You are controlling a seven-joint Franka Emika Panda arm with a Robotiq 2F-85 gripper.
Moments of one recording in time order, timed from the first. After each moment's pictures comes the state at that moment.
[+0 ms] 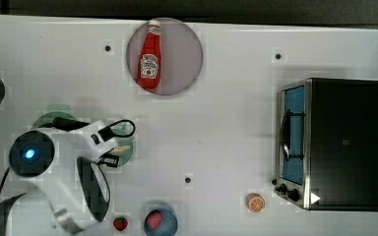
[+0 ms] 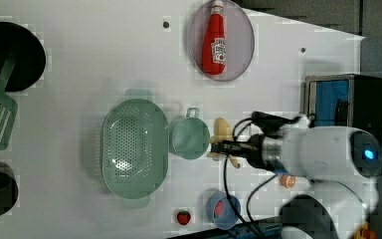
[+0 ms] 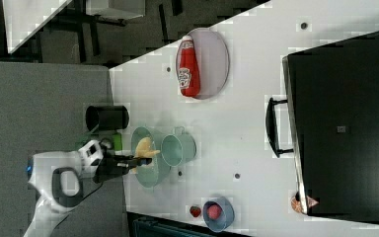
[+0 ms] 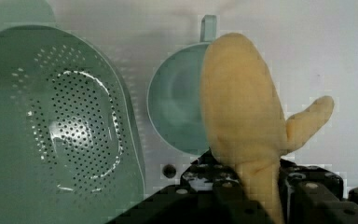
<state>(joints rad) 0.06 0.03 0.44 -2.30 0.05 0.66 -0.13</state>
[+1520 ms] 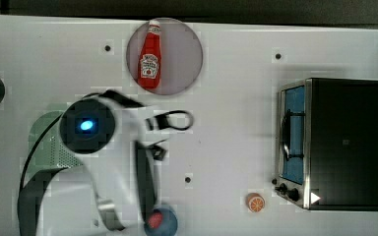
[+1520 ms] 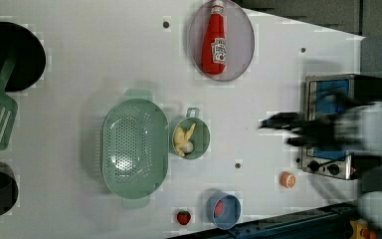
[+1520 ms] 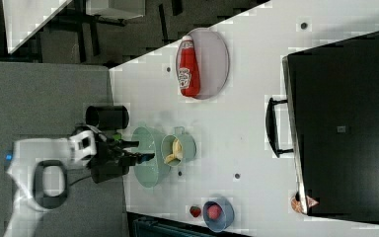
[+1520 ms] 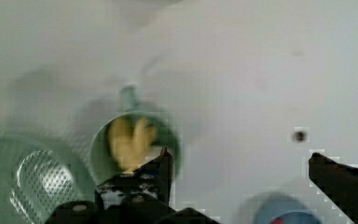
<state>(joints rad) 0.02 -0.12 0.23 -2.18 0.04 0.42 -0.07</state>
